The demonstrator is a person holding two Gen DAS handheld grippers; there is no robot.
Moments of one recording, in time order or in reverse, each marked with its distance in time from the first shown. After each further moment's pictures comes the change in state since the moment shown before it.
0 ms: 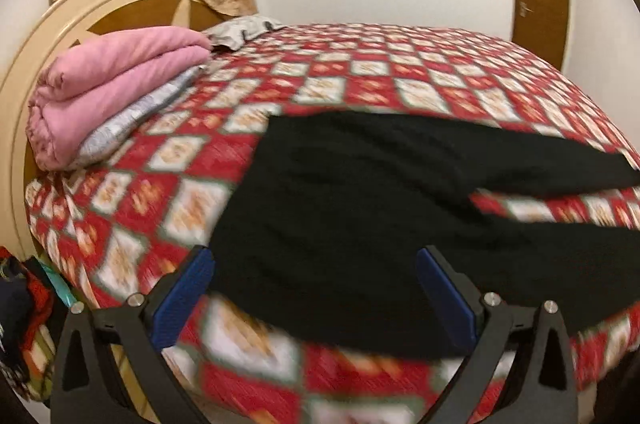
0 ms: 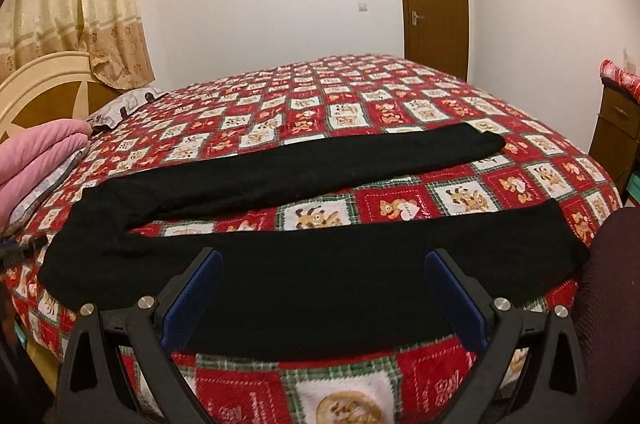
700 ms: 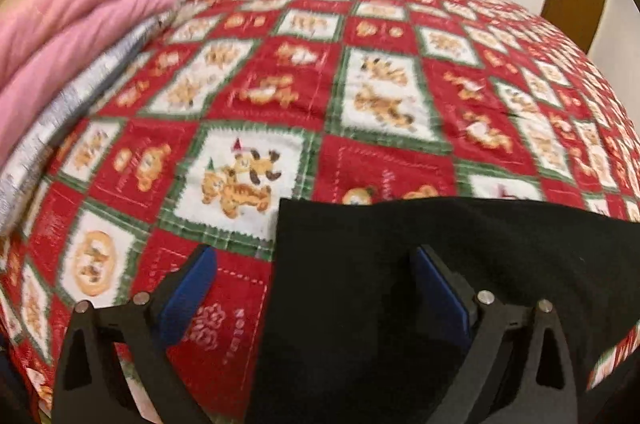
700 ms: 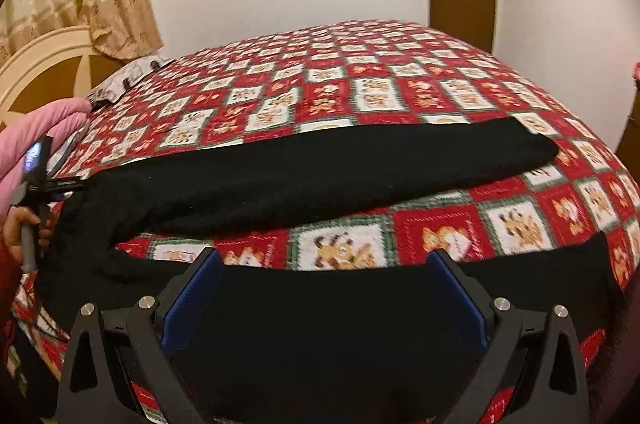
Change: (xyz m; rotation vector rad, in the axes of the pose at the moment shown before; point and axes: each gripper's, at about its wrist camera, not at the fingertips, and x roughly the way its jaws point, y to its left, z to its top) left arm 0.213 0.039 0.106 -0.054 0.271 -0.054; right arm 0.081 0.019 0.048 -0.042 0.153 0.071
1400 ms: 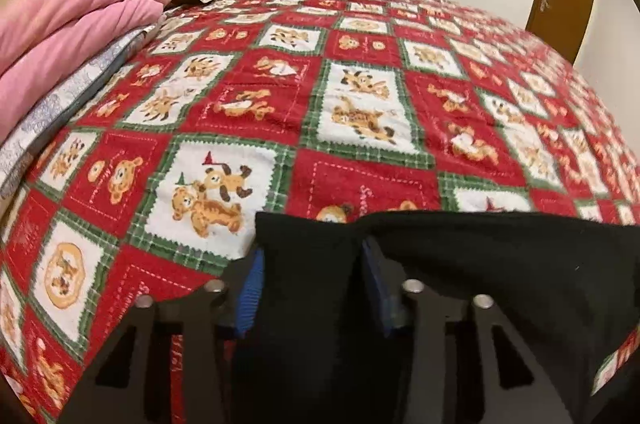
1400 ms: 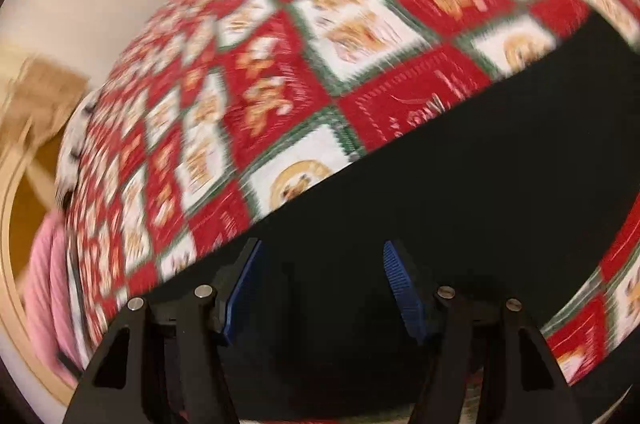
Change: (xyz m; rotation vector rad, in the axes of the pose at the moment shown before) left arm 0.000 -0.006 0.003 0.001 -0.107 -0.075; right arm 0.212 -0.057 0.128 0.556 0.454 0.040
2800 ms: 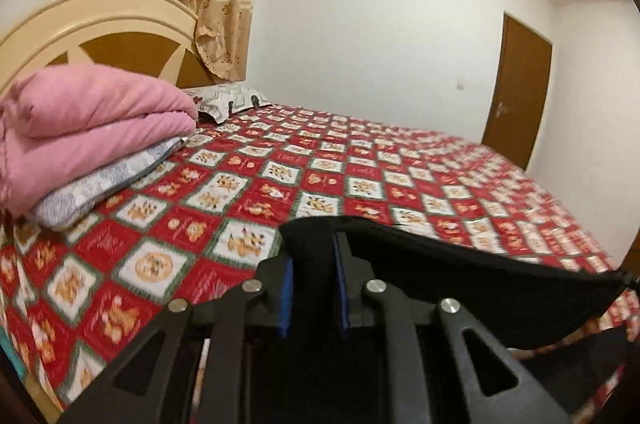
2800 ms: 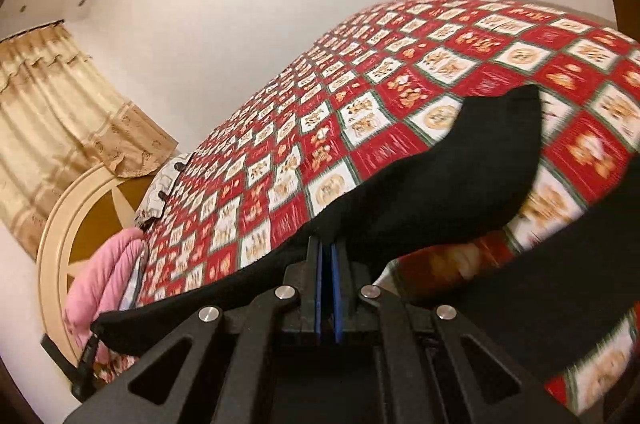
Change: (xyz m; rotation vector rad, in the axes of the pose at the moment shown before) left arm -0.192 0.012 -0.074 -0.067 -0.471 -0.126; right arm -0.169 -0.097 -0.170 -0.154 -0.458 0.304
